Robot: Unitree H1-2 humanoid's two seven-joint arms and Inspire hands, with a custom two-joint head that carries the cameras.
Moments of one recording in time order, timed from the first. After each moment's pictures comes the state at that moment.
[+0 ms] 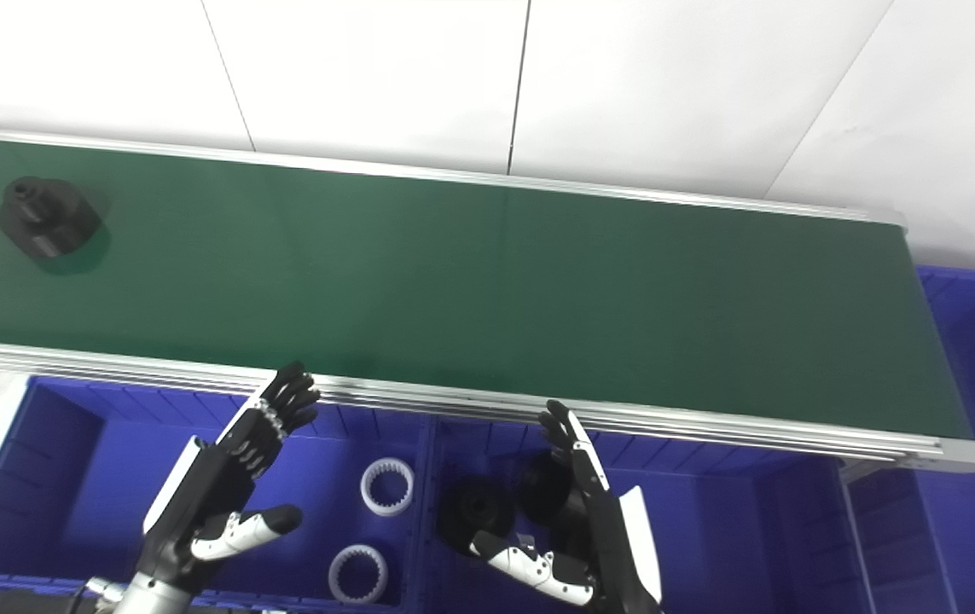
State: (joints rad) left arm 0.45 0.11 -0.14 -0.09 -0.08 -0.43 -0.30; right arm 0.56 -0.04 0.23 -0.20 -0.33 -0.33 -0.07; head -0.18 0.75
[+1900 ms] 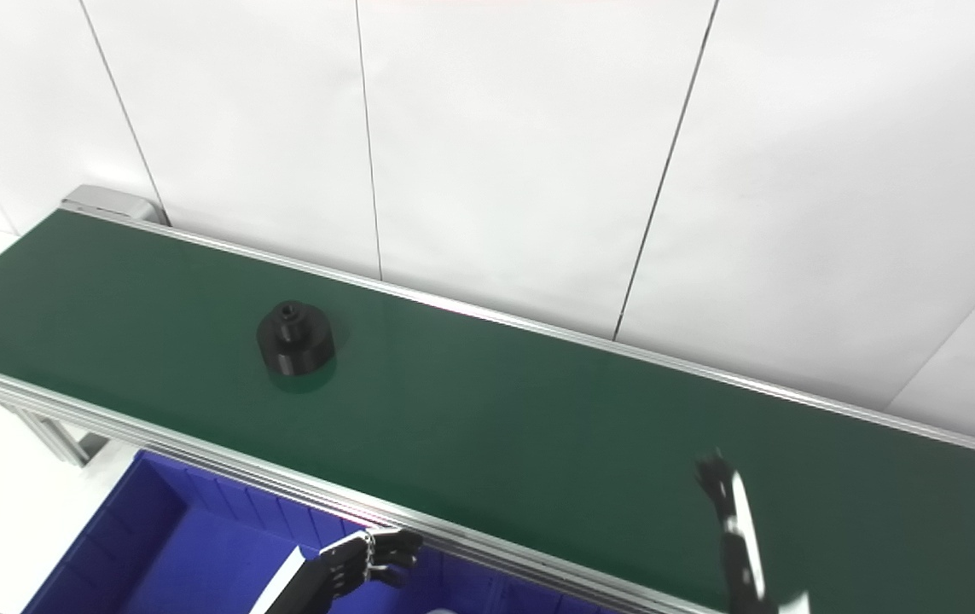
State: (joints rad) left arm 0.34 0.16 -0.31 0.06 0.05 -0.43 0.02; right arm 0.27 -0.09 0.17 -0.44 -0.37 -0.23 -0.02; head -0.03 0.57
